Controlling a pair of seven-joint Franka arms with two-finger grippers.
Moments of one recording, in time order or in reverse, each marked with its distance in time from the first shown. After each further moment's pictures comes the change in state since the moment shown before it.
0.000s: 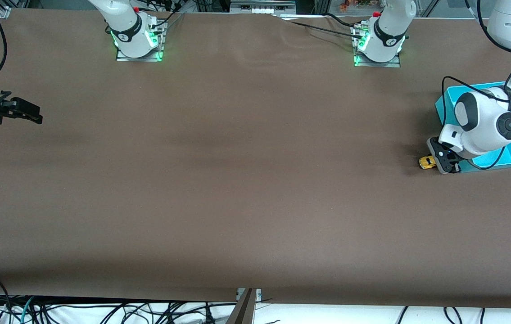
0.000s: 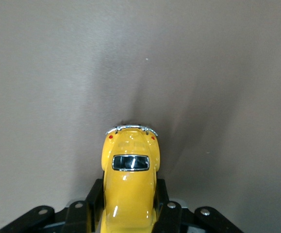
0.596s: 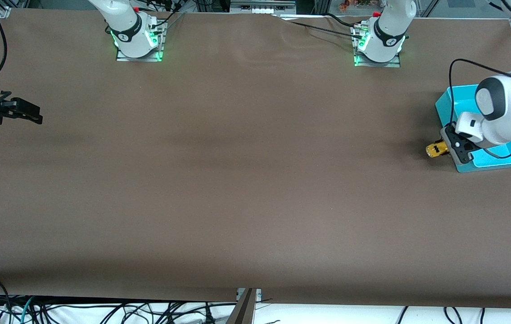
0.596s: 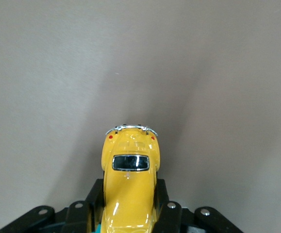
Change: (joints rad) left arm 0.019 -0.181 -0.002 0.008 -0.116 -0.348 -0.028; right arm 0.000 0.000 0.000 0.000 0.001 0.002 0.000
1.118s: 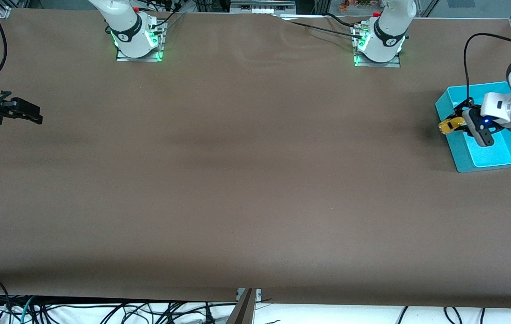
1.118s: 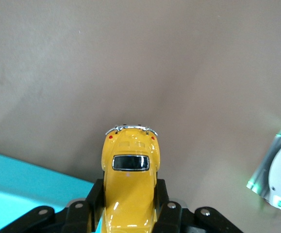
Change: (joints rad) left arm 0.114 -0.117 0.001 -0.001 0.001 -0.260 -0.029; right arm 0.000 0.000 0.000 0.000 0.000 0.000 0.000
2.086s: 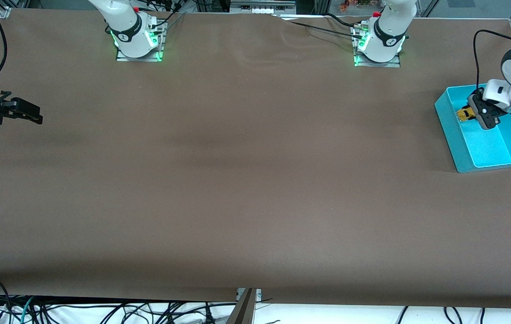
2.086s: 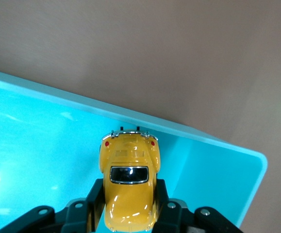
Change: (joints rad) left arm 0.188 0.037 0.000 -0.219 0.273 0.365 0.142; right arm 0.000 0.000 0.000 0.000 0.000 0.000 0.000
